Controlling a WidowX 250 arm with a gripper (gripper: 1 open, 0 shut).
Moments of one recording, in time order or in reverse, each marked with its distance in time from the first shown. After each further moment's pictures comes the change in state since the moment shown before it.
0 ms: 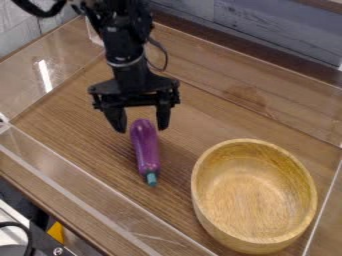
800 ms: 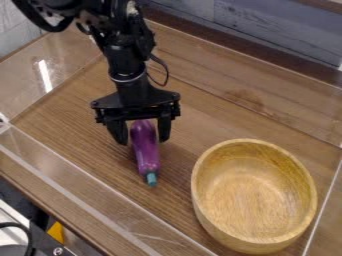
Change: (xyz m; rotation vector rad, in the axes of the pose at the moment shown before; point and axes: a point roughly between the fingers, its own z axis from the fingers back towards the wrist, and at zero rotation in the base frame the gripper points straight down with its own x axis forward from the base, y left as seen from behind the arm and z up) arm -0.007 -0.001 -0.014 0.005 0.027 0.024
